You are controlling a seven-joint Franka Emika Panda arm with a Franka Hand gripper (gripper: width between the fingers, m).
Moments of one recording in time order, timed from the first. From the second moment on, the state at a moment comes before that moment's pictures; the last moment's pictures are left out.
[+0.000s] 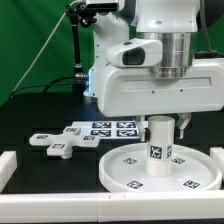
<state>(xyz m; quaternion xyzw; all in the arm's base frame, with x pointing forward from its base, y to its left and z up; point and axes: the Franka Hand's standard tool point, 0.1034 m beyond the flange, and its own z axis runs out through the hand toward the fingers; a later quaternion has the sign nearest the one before) 0.559 0.042 0.063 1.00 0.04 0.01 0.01</state>
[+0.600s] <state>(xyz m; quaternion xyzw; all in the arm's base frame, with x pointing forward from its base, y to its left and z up) 0.557 0.042 0.063 1.00 0.00 0.01 0.00</state>
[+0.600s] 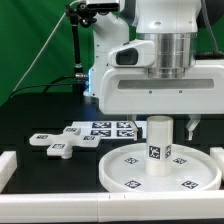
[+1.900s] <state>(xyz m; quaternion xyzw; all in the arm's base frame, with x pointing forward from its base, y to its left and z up) 0.522 -0.028 0.095 0.97 0.24 -0.01 0.00</state>
